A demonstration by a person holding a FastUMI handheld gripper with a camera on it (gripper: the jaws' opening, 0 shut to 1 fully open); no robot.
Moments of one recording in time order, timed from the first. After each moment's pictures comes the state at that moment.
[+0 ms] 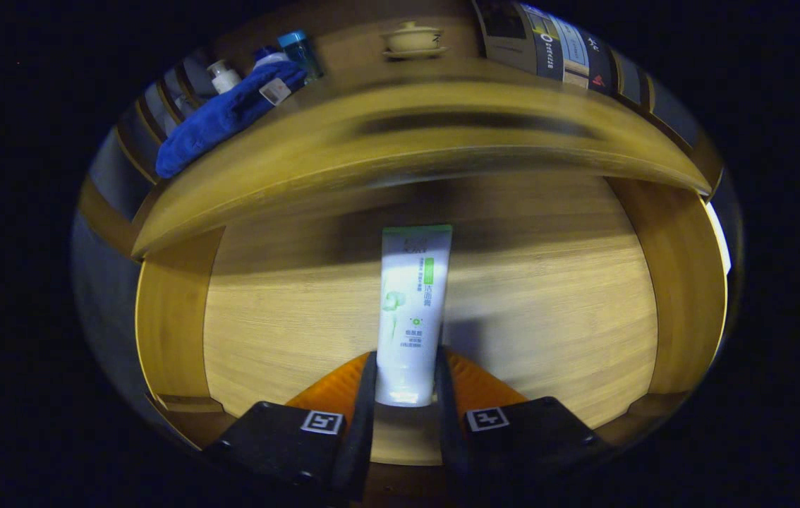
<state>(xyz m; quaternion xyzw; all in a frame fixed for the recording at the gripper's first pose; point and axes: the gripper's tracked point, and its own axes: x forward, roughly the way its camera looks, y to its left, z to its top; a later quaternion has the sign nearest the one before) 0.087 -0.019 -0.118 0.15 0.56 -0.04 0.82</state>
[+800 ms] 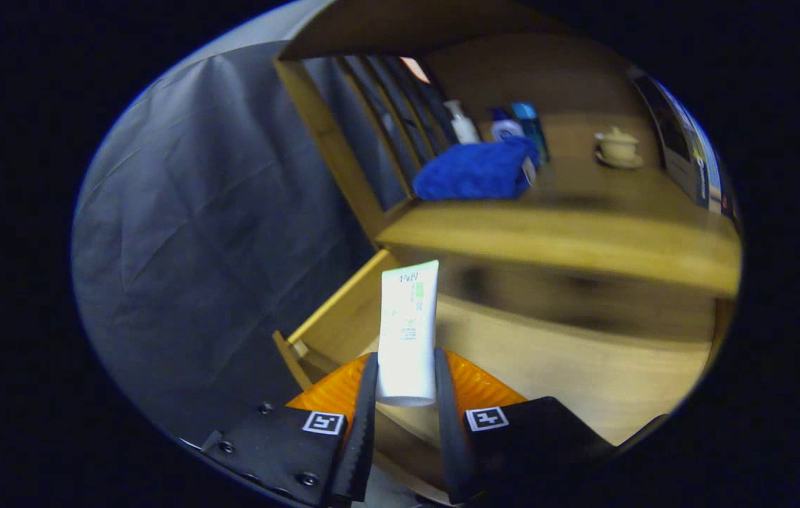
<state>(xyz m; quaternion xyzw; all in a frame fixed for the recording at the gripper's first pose) 0.302 0.122 0.087 0.11 0.32 0.30 0.89</state>
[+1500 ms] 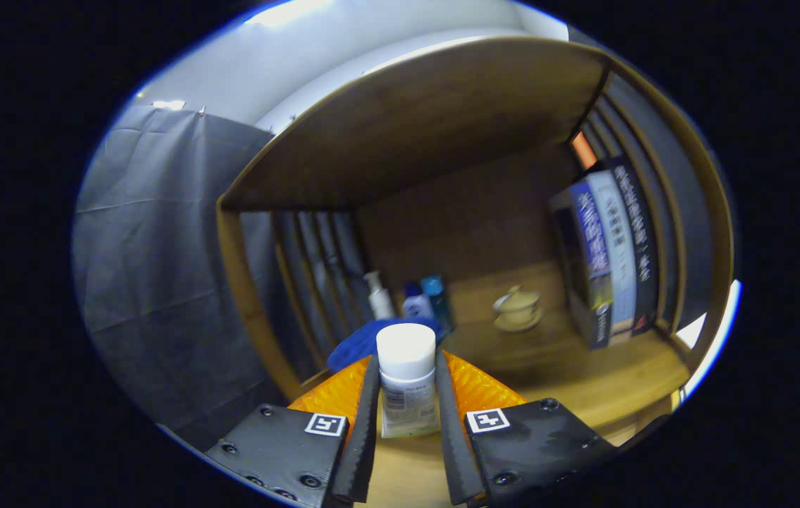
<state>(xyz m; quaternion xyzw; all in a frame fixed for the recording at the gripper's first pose) 0.519 -0.030 0.229 0.12 0.04 0.09 0.99</state>
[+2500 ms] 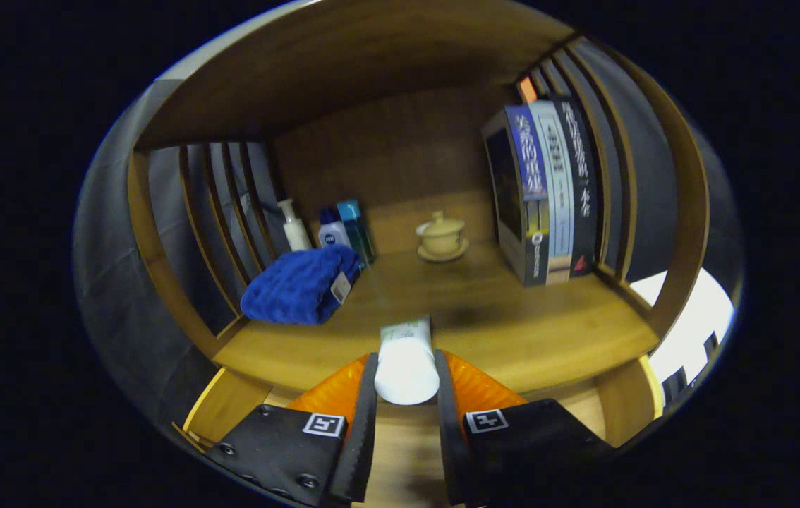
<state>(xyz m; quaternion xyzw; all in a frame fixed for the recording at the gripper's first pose) 0.521 -0.059 0.106 0.11 0.25 -0.02 0.96</state>
